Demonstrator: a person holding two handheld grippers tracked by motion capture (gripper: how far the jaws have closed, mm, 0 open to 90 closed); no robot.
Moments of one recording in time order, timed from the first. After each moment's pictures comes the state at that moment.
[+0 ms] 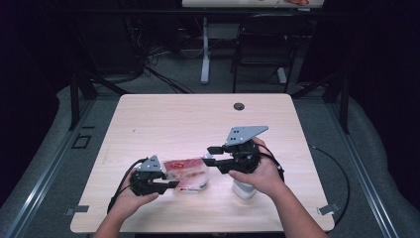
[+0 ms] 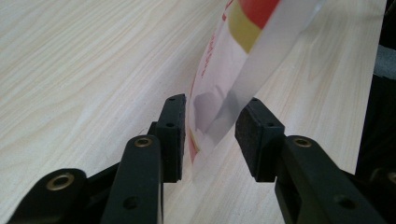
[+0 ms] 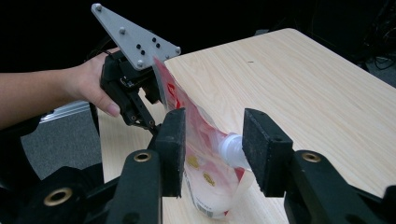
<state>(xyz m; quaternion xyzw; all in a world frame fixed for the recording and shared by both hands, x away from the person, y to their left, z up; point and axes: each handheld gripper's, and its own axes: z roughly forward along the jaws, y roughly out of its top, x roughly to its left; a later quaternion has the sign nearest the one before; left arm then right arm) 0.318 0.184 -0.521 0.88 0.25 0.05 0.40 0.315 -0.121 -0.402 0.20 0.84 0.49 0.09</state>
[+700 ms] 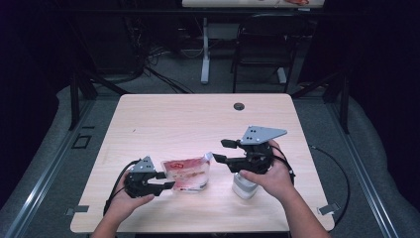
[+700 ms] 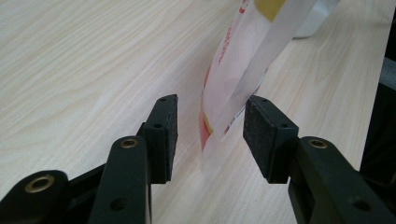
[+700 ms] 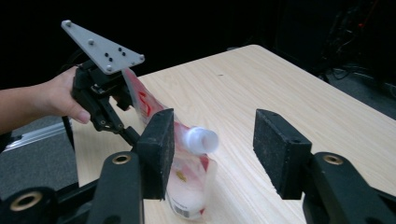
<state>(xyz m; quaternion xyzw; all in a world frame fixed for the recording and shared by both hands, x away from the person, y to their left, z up) 0.313 0.199 -0.523 0.87 0.28 0.06 0.41 0.308 -0.149 -0.401 0.23 0.81 0.52 0.14</state>
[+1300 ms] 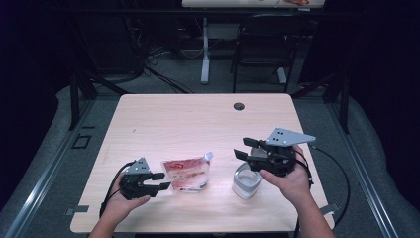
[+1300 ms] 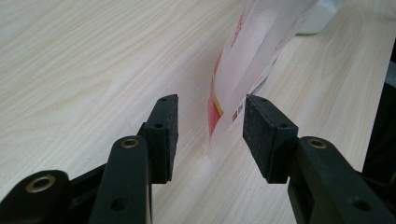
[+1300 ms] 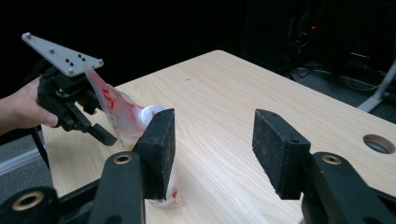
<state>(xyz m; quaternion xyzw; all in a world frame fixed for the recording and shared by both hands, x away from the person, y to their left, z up) 0.308 0.211 -0.526 0.86 0.29 0.06 0.41 0.298 -0.197 -0.405 0.29 0.77 0.54 0.17</state>
